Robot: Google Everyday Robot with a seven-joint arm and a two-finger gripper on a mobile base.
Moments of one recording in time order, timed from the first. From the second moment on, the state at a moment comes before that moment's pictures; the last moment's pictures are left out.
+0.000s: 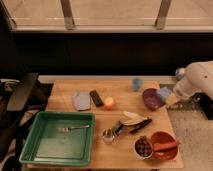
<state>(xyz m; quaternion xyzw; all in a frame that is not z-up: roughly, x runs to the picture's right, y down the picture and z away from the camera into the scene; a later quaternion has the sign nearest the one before) 0.372 0.063 0.746 -0.20 0.09 0.47 0.85</state>
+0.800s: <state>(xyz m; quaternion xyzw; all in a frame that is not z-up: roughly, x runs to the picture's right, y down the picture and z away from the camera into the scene) 0.371 0.066 0.773 -0.20 0.07 0.45 0.87</state>
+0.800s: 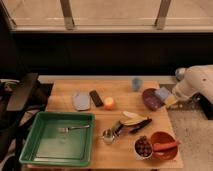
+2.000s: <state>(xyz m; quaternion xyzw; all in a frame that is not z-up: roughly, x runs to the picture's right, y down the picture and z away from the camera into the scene) 0.346 0.078 0.844 -0.26 0.07 0.41 0.87</state>
